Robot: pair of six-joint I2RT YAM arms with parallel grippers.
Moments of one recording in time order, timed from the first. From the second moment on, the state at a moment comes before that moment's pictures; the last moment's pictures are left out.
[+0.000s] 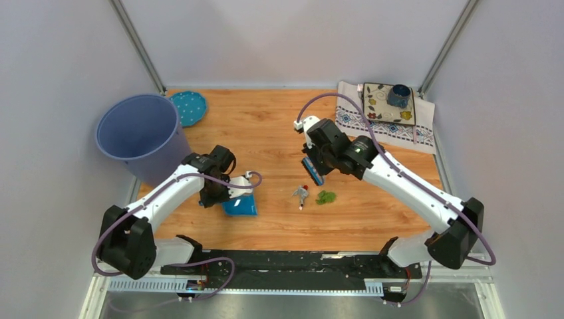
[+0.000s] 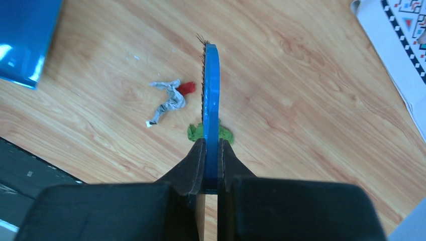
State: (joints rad) left arm -0.44 1.26 0.86 -1.09 -0.02 0.86; right arm 0.82 1.41 1.35 -0.88 0.20 0.07
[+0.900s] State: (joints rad) left arm -0.45 1.34 0.85 -1.07 0.04 0.83; right arm 0.72 1.41 1.29 -0.72 -0.18 0.35
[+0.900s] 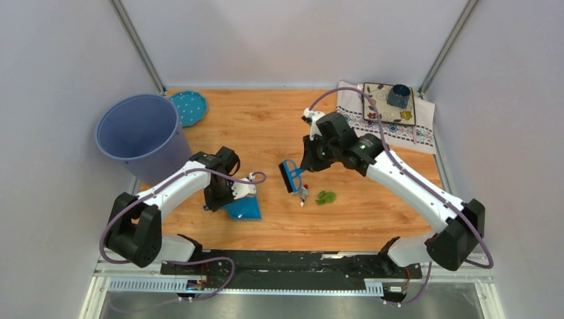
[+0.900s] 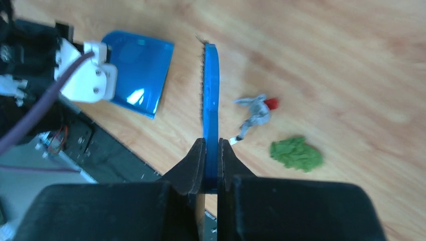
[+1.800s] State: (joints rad) left arm -0.64 1.57 0.95 -0.97 0.03 0.73; right arm 0.85 1.63 1.36 -0.83 0.14 0.32
